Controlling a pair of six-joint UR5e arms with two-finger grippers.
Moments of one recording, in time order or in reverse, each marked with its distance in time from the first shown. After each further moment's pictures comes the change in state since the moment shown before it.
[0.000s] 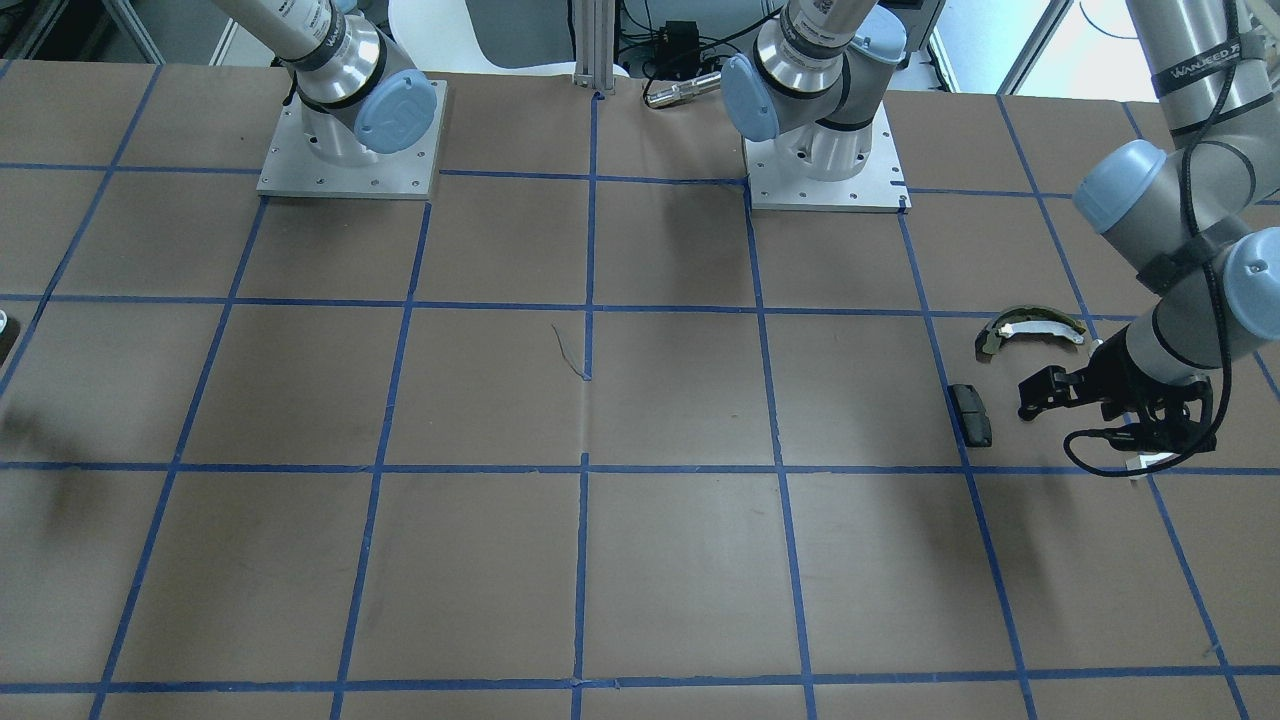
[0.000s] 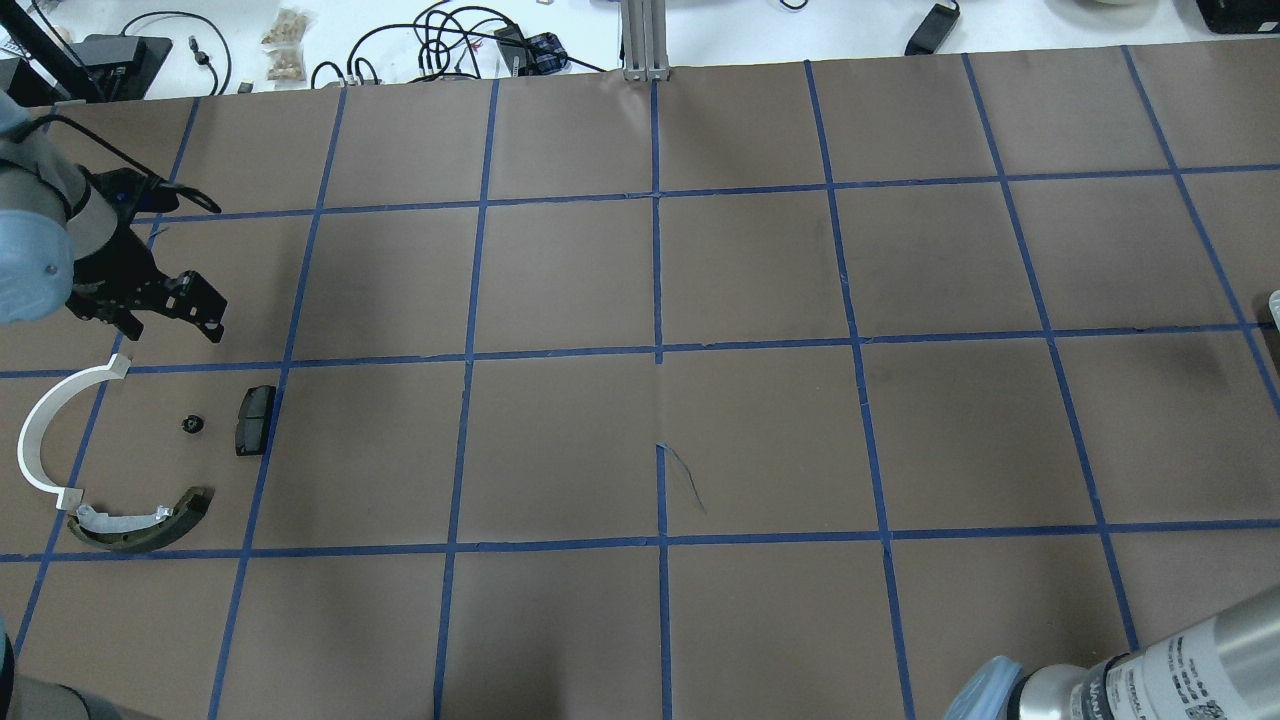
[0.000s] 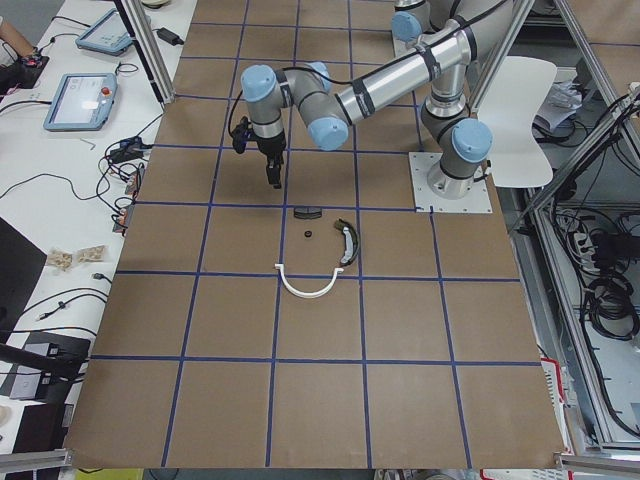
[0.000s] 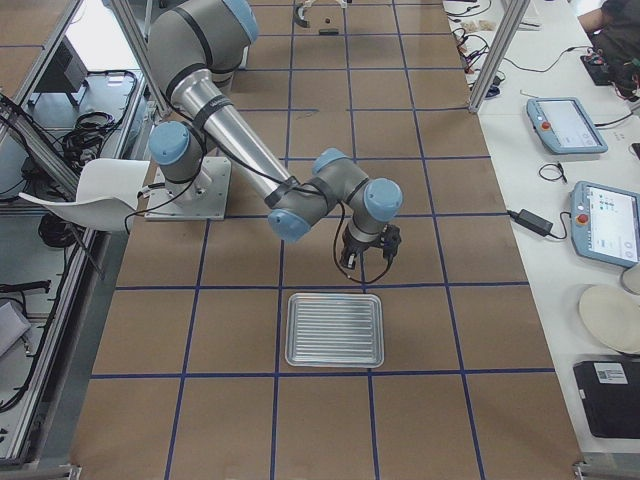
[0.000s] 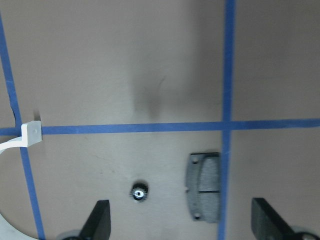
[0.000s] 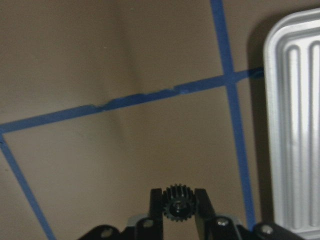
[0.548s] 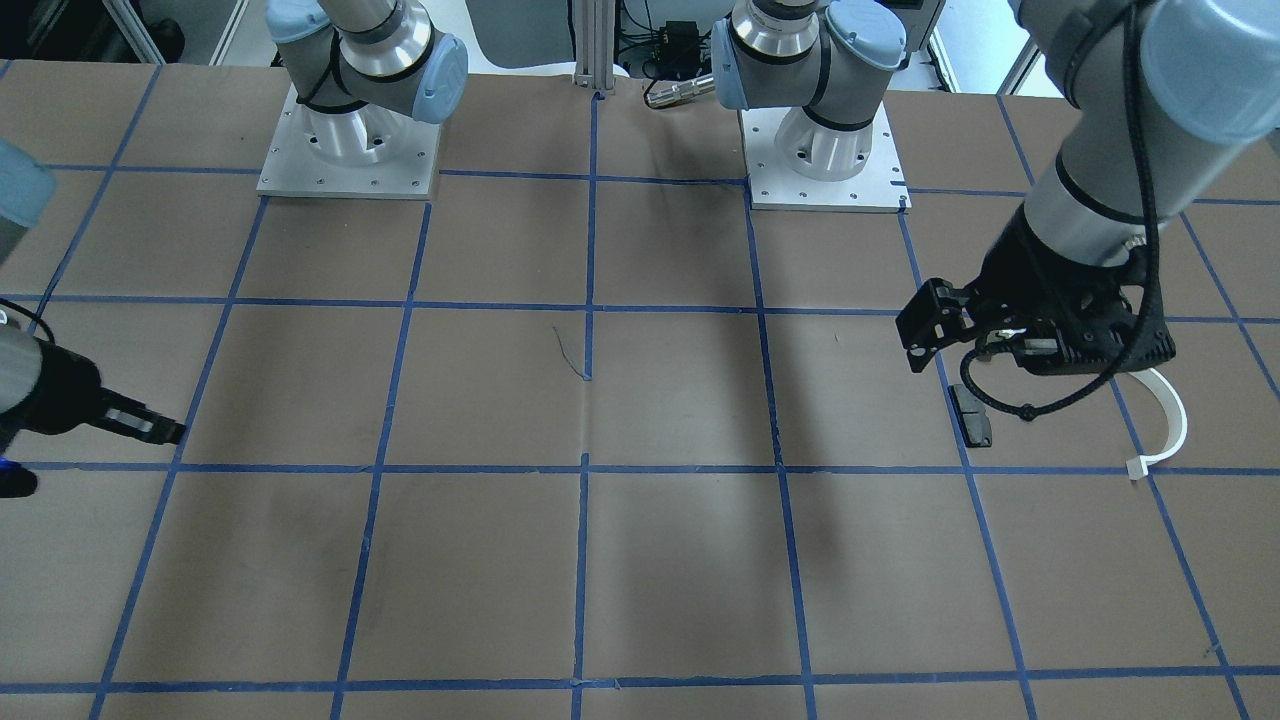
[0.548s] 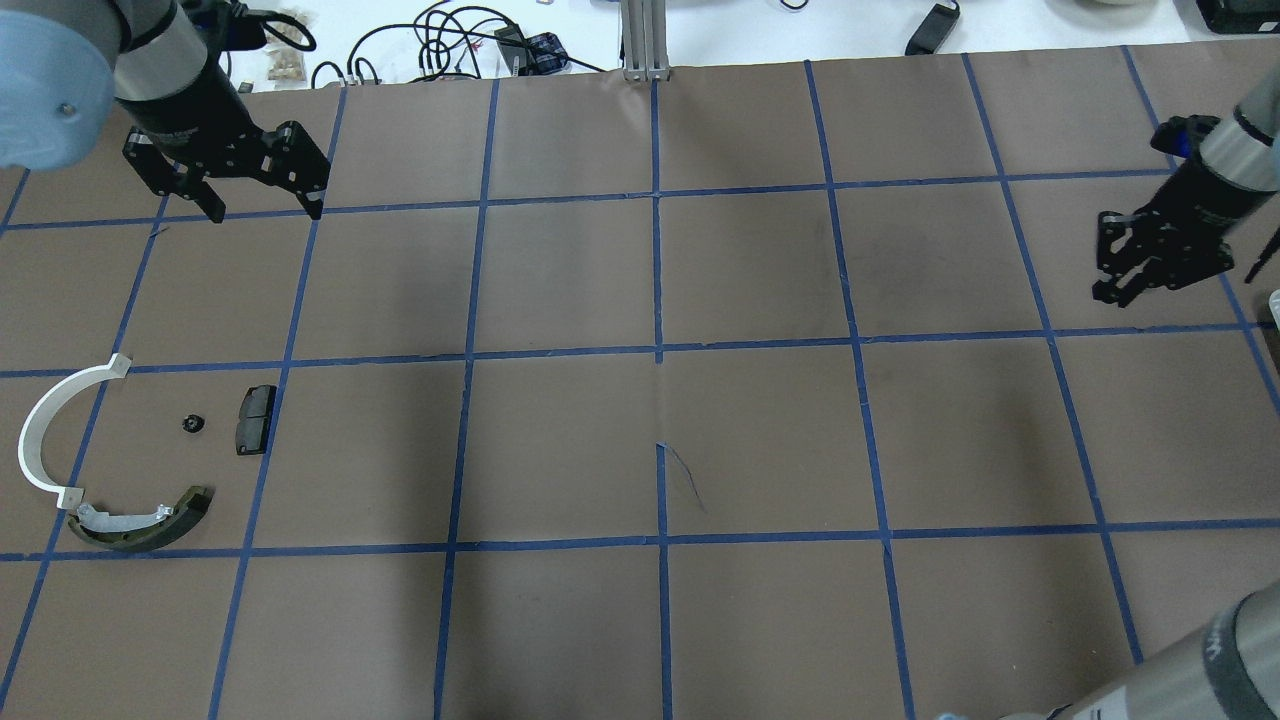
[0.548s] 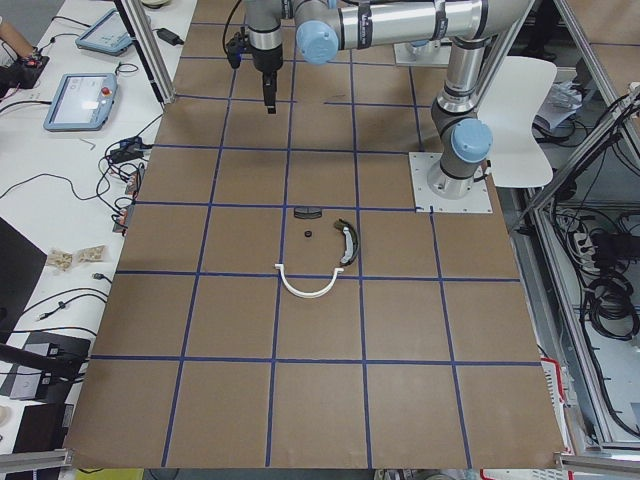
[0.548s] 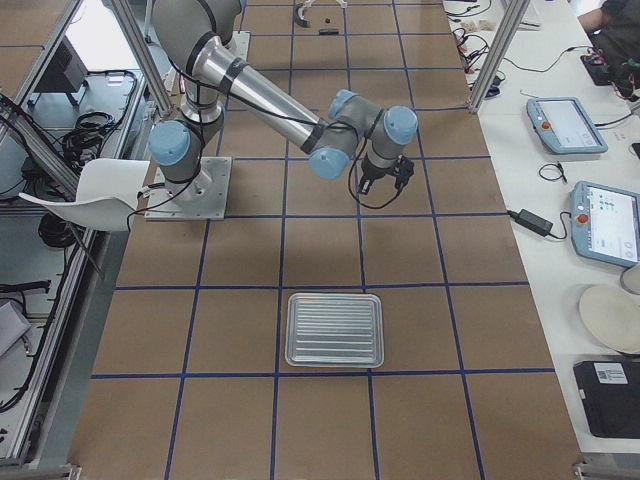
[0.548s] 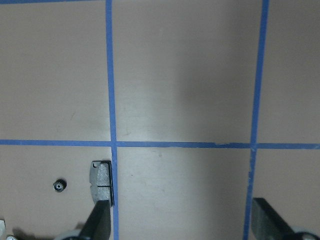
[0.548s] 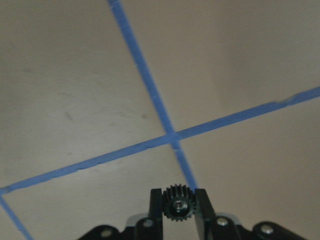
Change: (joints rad) left arm -0.210 0.097 0.206 -0.244 -0.055 -0.262; right arm 0.323 -0.076 0.062 0.041 0.151 0.494
